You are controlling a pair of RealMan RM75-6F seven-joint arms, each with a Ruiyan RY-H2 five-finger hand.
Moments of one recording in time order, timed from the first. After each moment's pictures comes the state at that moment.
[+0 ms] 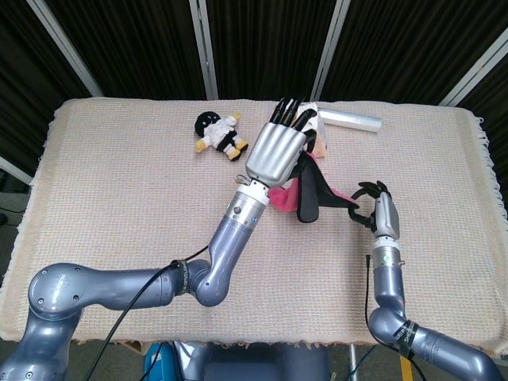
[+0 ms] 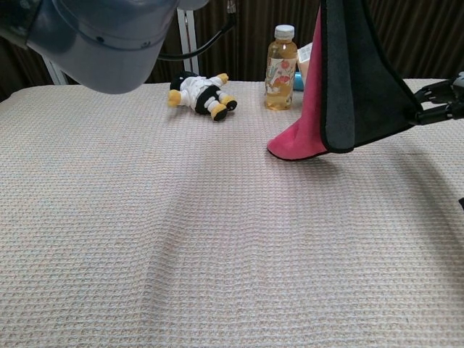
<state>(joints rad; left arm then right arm) -1.41 -1.74 -0.56 -1.37 0.77 1.17 0.63 0.52 -1.58 0.46 -1.51 -0.74 1.13 0.04</state>
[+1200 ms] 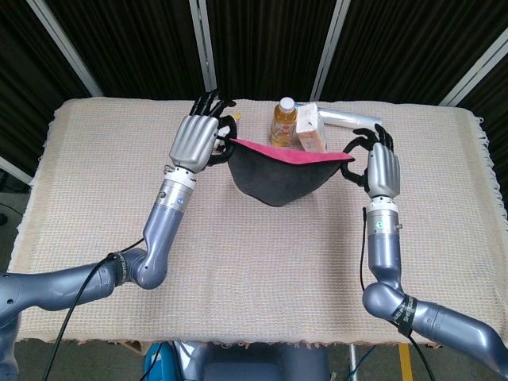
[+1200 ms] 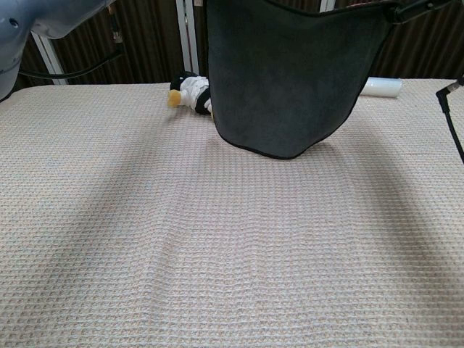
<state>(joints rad) -1.13 -1.57 -0.47 -1.39 0.85 1.11 0.31 0.71 -1.48 0.59 -1.58 -0.73 1.22 -0.21</state>
